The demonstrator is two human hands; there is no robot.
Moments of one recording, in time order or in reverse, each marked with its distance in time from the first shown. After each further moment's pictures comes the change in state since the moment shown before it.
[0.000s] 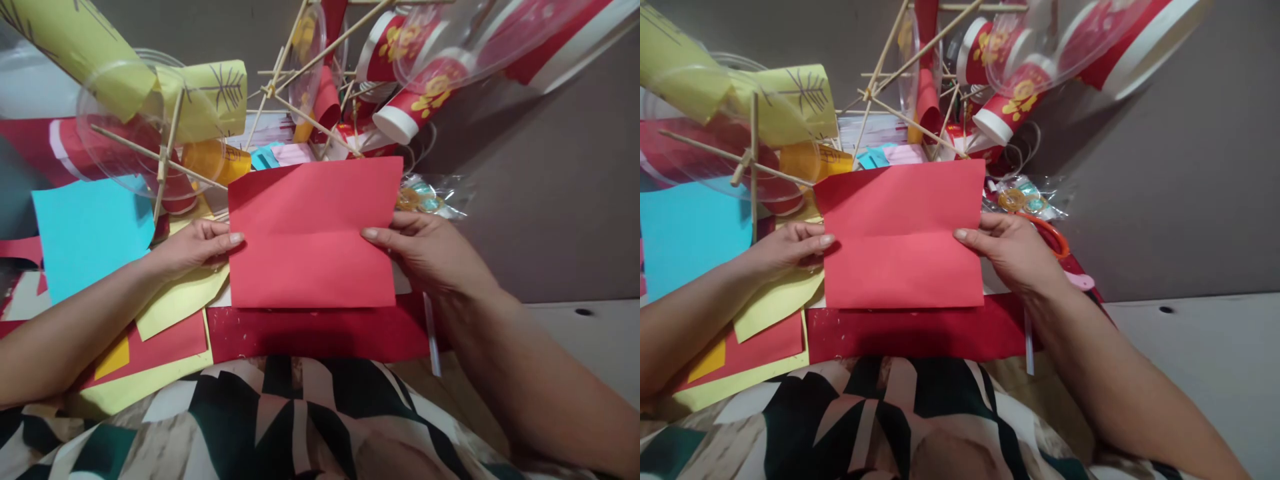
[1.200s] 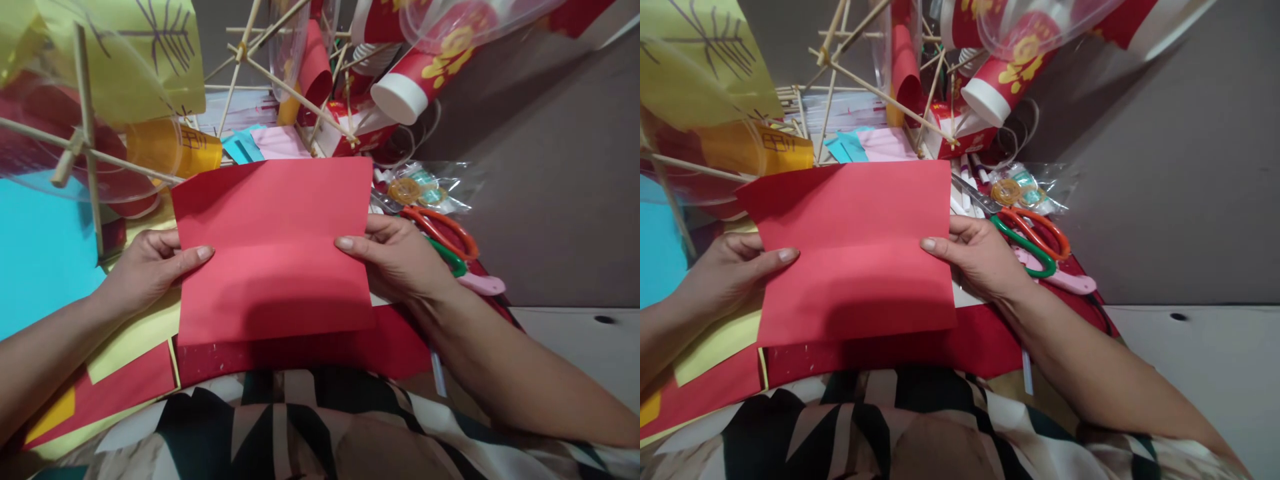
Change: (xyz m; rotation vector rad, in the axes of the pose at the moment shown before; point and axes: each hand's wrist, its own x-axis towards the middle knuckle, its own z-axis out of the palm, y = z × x) left_hand 0.000 -0.011 0.013 -0.130 0.337 0.005; right_hand 0.016 0.022 0.010 0.183 -0.198 0.023
